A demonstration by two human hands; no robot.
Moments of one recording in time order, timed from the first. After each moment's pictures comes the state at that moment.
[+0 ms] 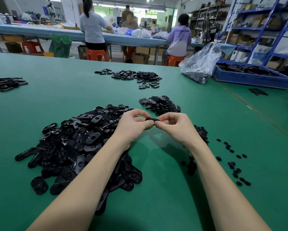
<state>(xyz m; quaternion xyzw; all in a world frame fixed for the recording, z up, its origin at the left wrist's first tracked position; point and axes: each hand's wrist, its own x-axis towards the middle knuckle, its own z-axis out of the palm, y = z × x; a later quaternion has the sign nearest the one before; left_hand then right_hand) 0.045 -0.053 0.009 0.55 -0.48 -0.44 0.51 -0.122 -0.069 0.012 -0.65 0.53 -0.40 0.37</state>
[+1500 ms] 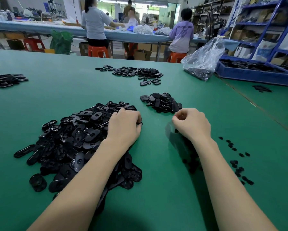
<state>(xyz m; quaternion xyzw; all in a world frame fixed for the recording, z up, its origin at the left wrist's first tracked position) 0.062 -0.051 0.001 0.67 -0.70 0.08 0.22 -0.143 -0.086 0.010 -0.64 0.70 -0.29 0.11</state>
